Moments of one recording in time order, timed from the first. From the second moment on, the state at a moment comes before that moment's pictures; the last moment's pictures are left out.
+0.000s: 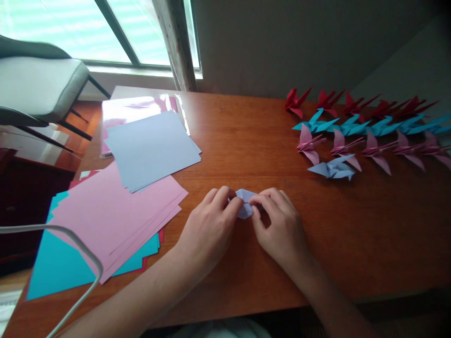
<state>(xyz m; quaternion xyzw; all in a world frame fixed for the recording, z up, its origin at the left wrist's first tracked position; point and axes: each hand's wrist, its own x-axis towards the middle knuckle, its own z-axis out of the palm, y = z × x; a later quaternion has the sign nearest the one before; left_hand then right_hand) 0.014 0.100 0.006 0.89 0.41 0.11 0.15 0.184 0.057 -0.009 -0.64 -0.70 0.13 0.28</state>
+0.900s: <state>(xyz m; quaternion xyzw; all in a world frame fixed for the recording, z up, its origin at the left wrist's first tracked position) 0.002 0.096 0.013 0.95 0.30 0.10 0.03 0.203 0.061 -0.013 -0.63 -0.69 0.09 0.35</state>
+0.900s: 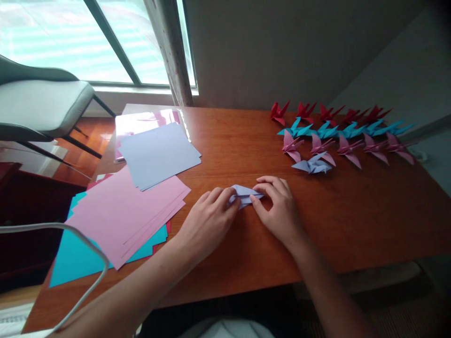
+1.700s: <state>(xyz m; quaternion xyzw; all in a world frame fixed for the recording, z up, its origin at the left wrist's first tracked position) -0.003 0.100 0.009 0.92 0.29 0.27 0.03 0.200 0.052 0.001 -0.51 -0.49 0.42 0.57</state>
